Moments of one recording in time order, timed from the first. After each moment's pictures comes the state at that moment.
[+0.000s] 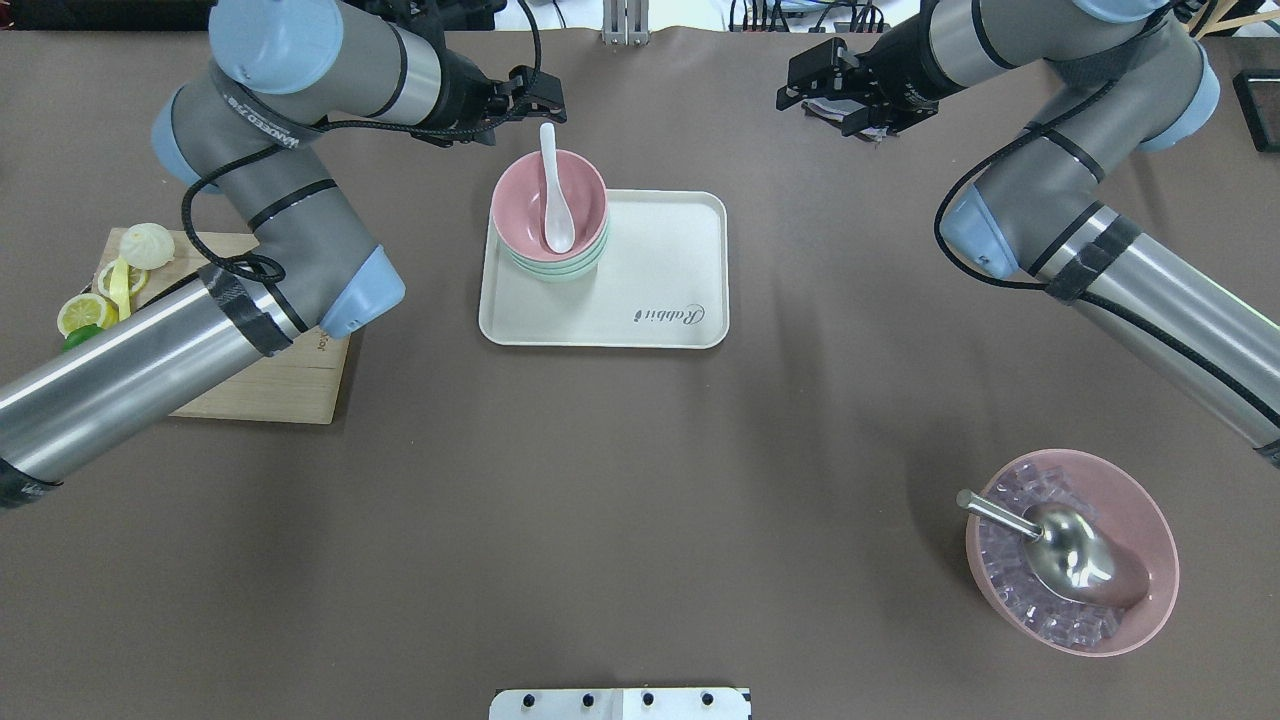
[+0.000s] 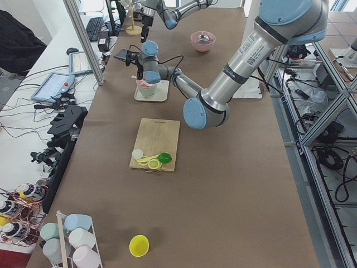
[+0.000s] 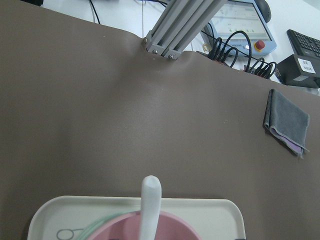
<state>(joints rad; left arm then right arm) -0.85 -2.32 -1.33 -2.36 -1.95 -1.30 1.00 -0.95 1.33 -0.72 2.24 1.23</state>
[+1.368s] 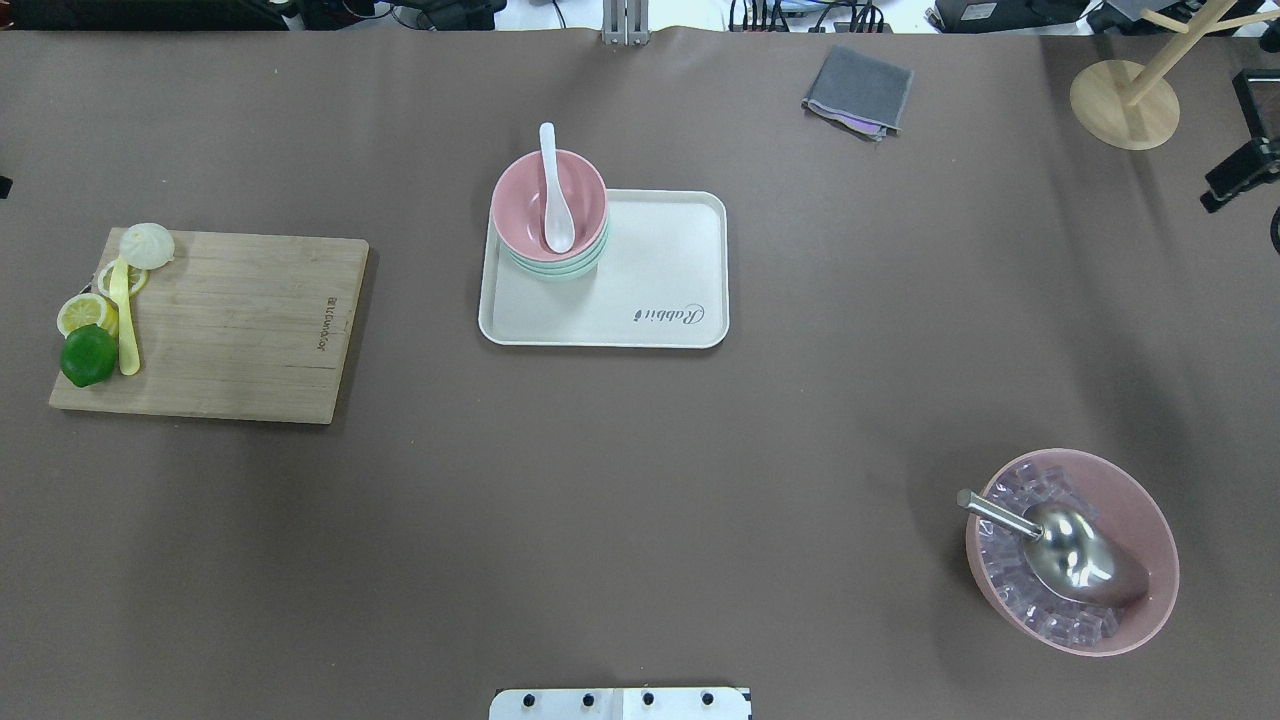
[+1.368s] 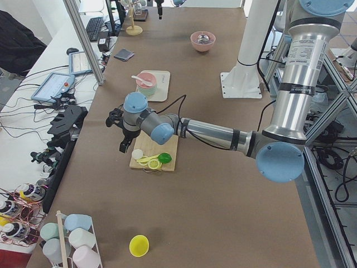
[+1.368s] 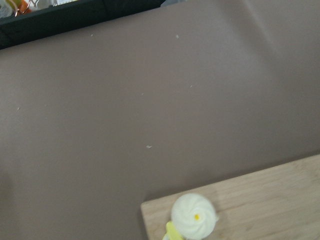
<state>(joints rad) -1.34 -1.68 -1.58 -2.03 -2.26 -0.24 1.34 -1.35 1.62 -1.69 2.20 -0.01</state>
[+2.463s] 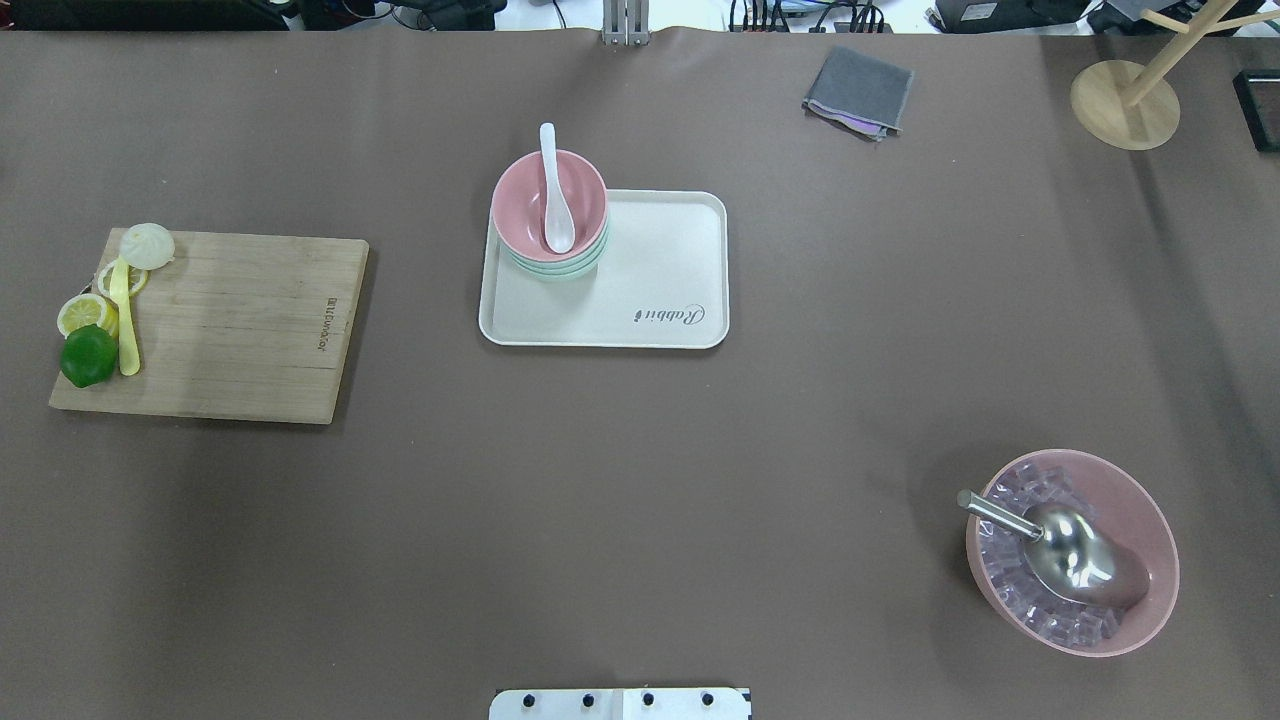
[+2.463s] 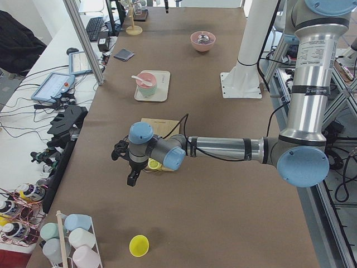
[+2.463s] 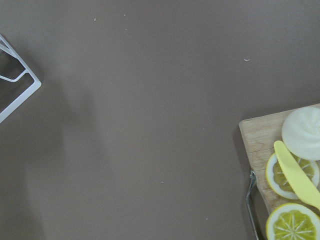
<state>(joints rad) -1.44 -1.63 -1.50 -1.95 -2.28 -0.12 1.47 -1.42 1.40 -1.45 2.35 0.01</state>
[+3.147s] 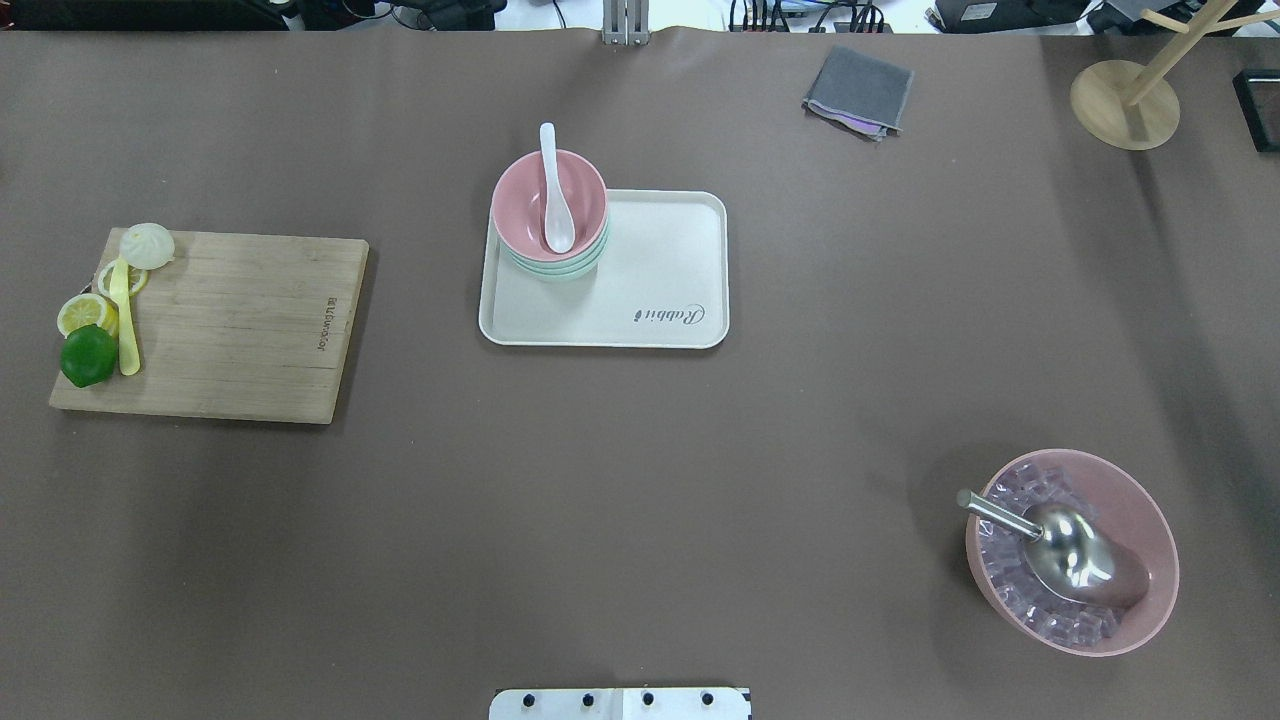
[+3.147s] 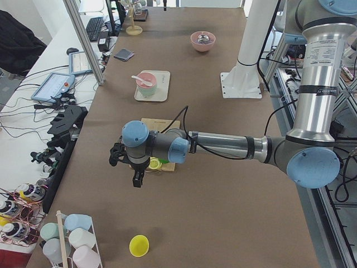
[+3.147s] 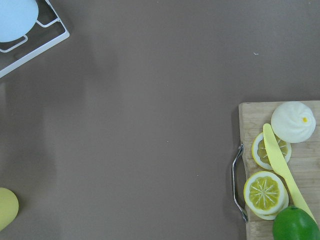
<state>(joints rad) -1.53 -1.63 -1.59 -1.70 -2.39 -0.10 1.47 -1.43 1.51 -1.46 2.42 0.14</state>
